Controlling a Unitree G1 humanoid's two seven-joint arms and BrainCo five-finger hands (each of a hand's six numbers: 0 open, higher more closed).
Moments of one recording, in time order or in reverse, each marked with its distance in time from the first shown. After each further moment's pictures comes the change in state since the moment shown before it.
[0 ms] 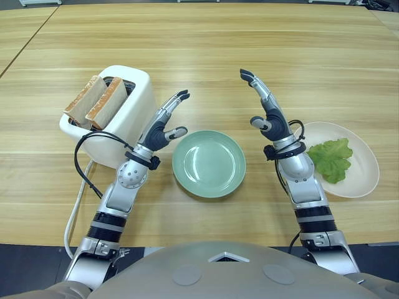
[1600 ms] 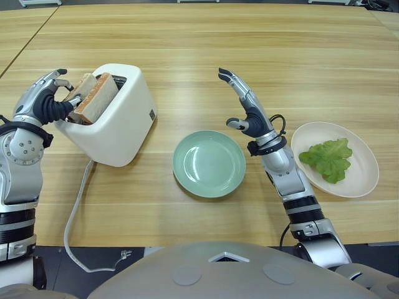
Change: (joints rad) left arm 0.004 0.510 0.427 -0.175 0.125 0.606 -0.281; right arm -0.078 0.034 0.085 0.064 -0.134 -0.027 -0.089
